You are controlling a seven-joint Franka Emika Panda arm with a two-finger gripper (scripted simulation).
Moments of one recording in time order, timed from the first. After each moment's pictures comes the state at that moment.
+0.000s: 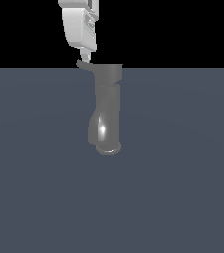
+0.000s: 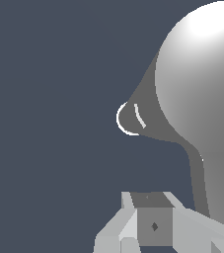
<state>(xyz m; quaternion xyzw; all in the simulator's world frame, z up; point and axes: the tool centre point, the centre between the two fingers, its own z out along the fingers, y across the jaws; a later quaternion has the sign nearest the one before) 0.043 0.079 0.298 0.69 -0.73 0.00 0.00</state>
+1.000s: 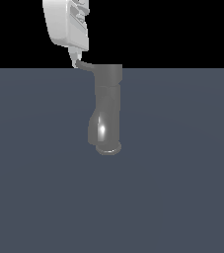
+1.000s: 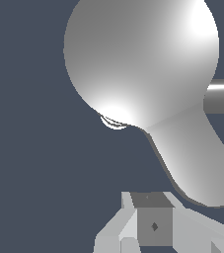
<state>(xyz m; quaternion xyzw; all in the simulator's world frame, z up) -0.004 0.098 0.298 0.69 -0.73 0.00 0.00</state>
